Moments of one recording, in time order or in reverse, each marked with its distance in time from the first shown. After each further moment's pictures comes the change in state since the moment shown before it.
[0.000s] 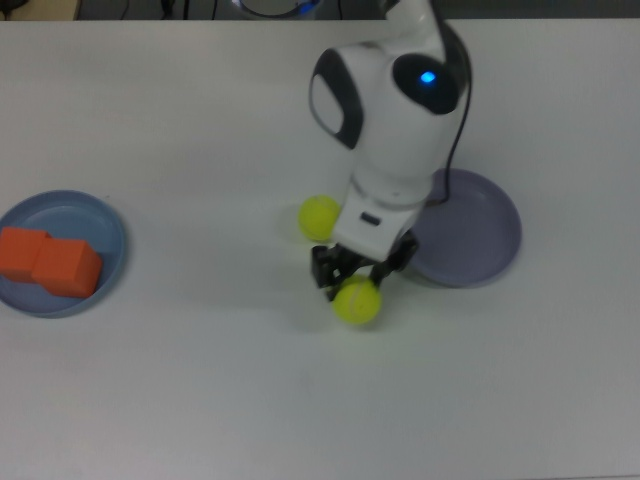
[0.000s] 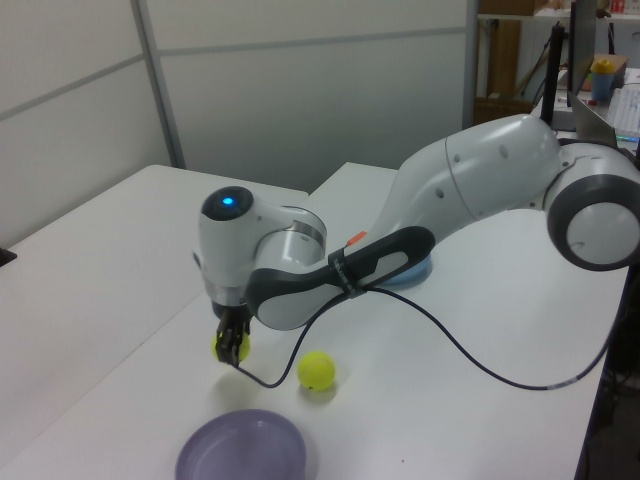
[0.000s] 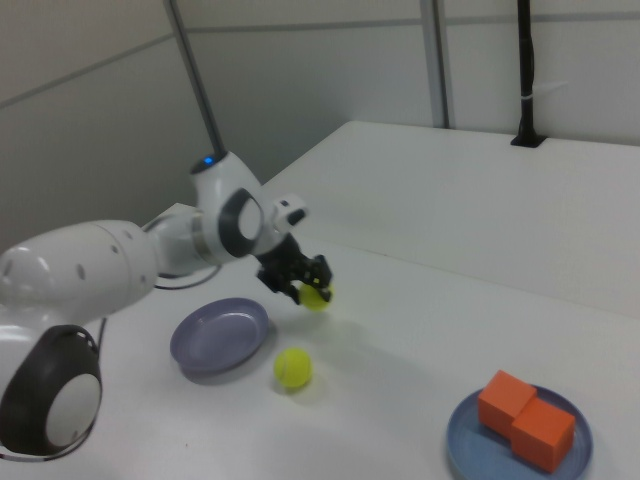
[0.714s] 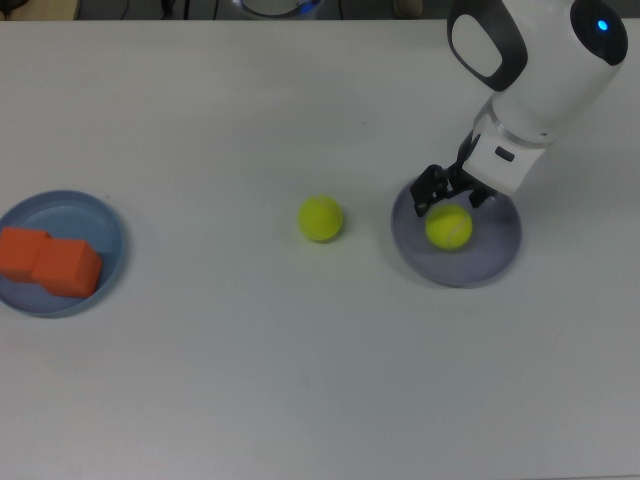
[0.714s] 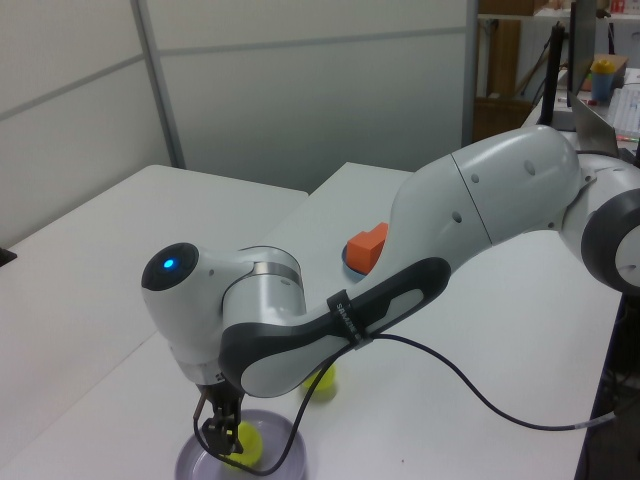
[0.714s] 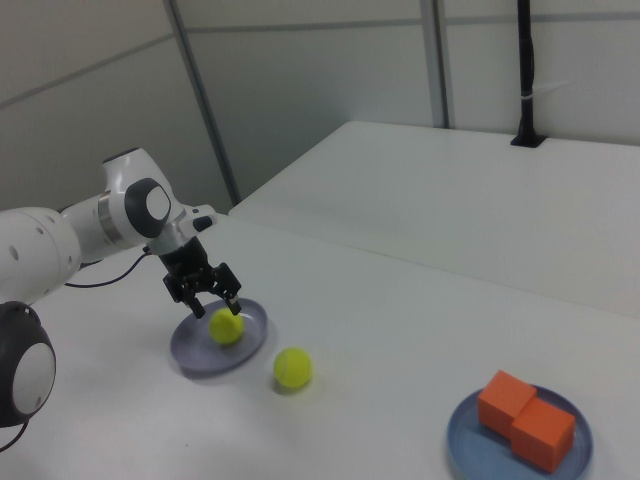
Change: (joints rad) arm 0.196 -0.048 0.038 -0.011 0.040 -0.293 0.228
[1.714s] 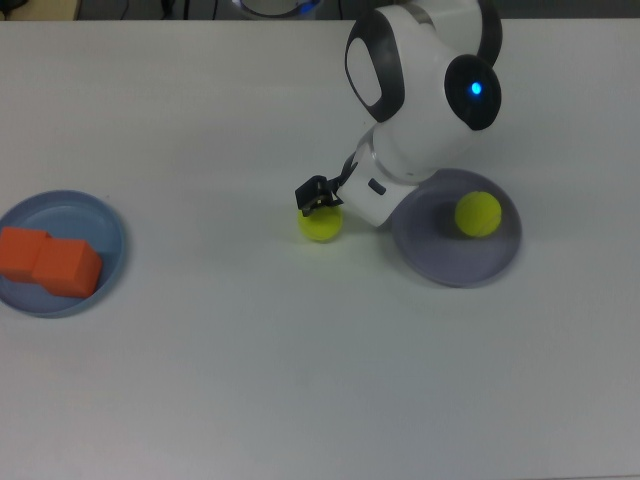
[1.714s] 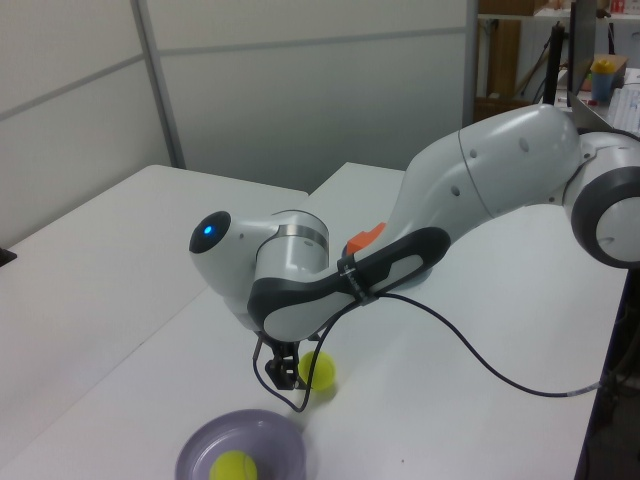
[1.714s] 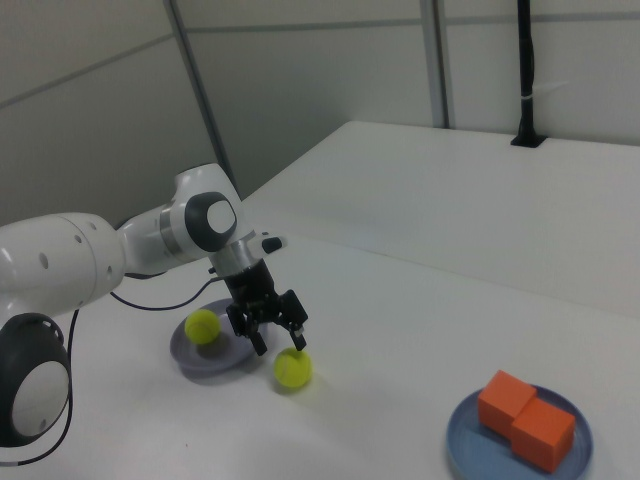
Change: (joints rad) arm -0.148 -0.026 -0.062 -0.086 -0.046 -0.108 -0.131
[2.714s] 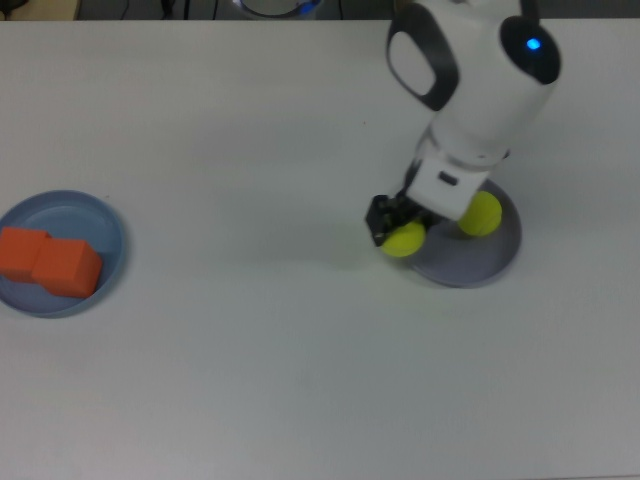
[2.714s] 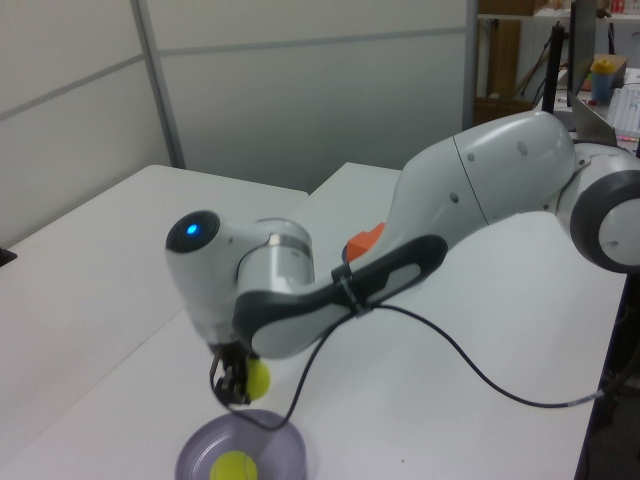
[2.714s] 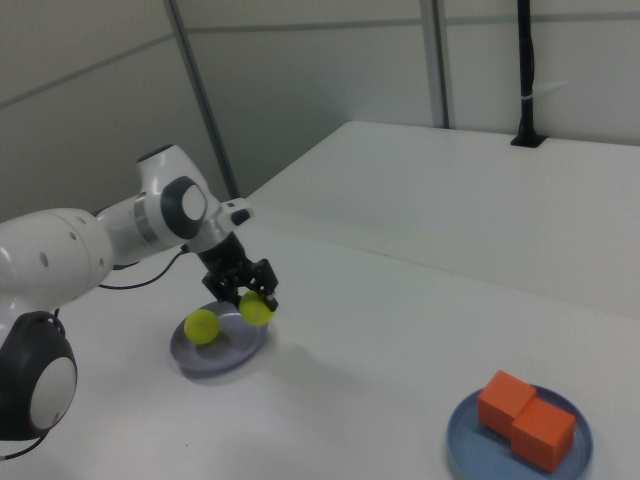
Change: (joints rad) arm 0.002 0.034 0.132 0.072 -0.054 0.178 0.020
